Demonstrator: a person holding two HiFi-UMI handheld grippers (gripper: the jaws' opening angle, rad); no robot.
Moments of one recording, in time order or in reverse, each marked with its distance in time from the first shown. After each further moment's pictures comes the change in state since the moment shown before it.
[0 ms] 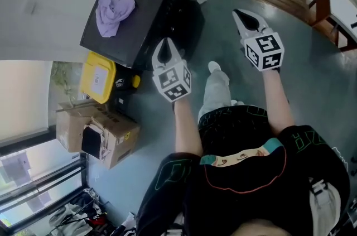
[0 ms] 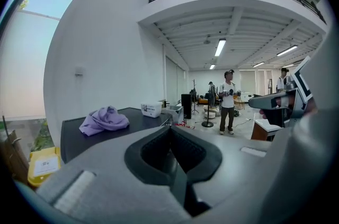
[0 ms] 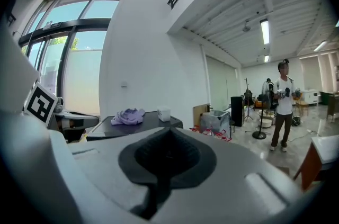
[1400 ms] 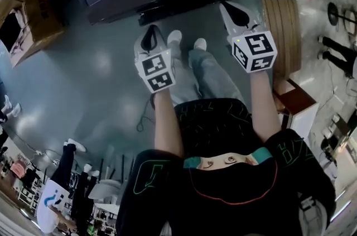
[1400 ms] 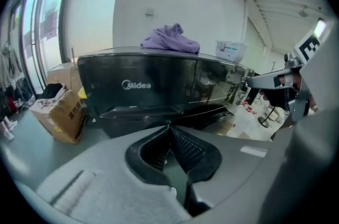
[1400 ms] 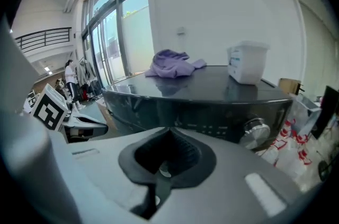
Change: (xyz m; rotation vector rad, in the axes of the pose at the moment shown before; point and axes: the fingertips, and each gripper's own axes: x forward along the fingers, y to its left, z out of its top) left arm 0.084 0.108 -0.221 -0.454 0.454 0.640; right arm 0.309 0.119 -0.120 -0.318 0.441 0.792
